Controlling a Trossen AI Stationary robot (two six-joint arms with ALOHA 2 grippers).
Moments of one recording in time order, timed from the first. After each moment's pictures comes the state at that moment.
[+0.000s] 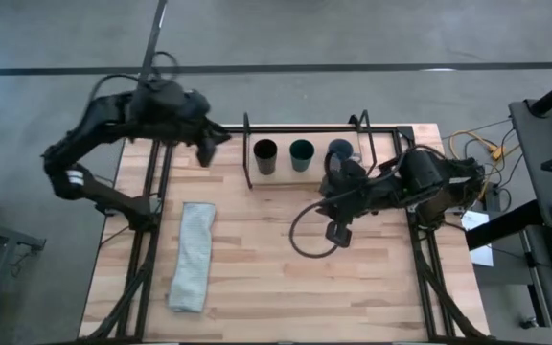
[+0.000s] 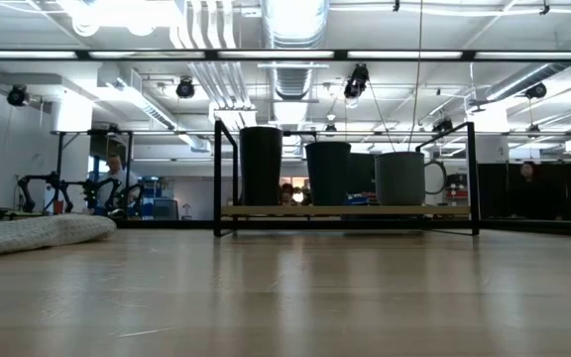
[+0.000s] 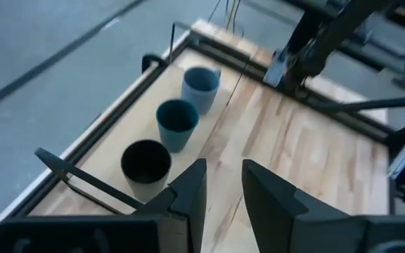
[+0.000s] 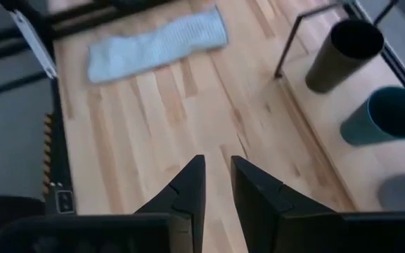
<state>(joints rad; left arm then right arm) 0.26 1.31 1.91 -1.16 -0.06 -0.28 0.34 1.76 2.33 -1.52 0.29 0.56</state>
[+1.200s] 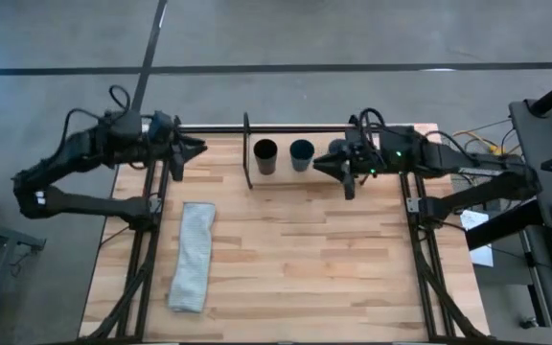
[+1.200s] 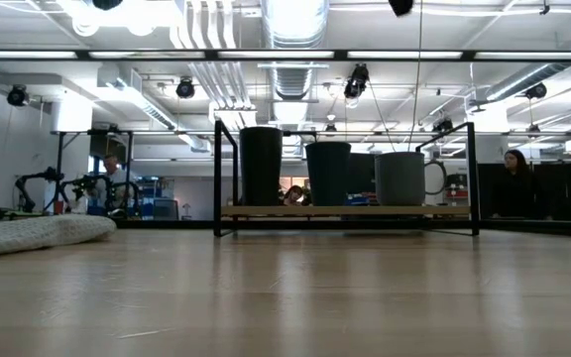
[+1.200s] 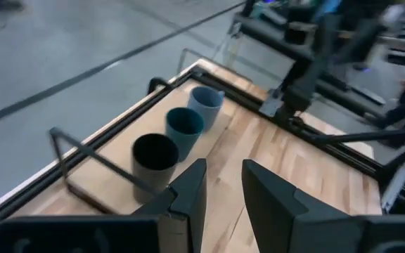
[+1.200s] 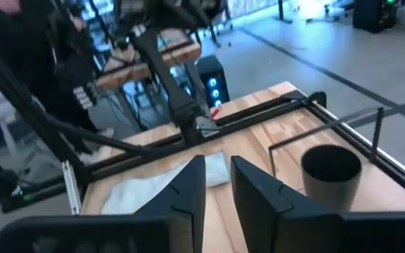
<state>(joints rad) 0.25 0.84 1.30 -0.81 -0.10 -0.35 -0.07 1.13 1.18 -0.28 0.00 0.29</state>
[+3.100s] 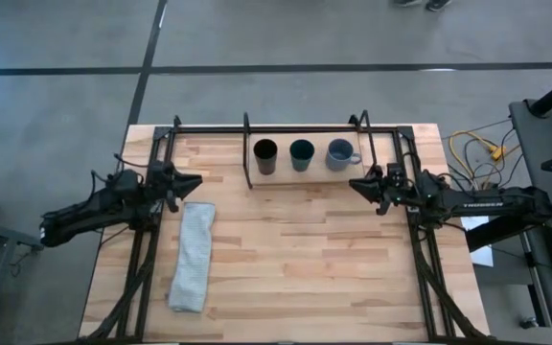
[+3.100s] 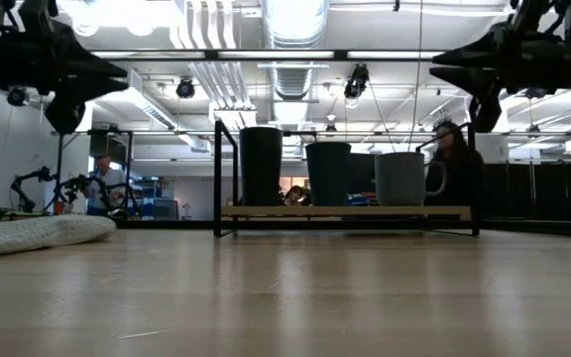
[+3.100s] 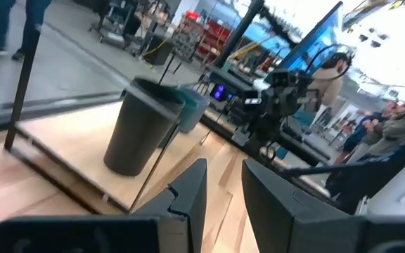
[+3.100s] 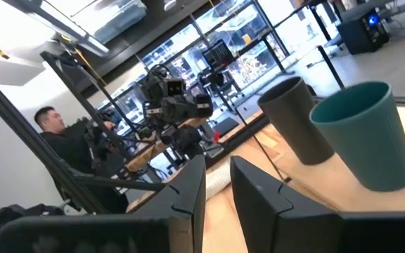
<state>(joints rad) 0.26 0.03 0.21 -0.24 -0.06 -0.52 -0.10 0.47 0.09 0.51 0.08 0.59</state>
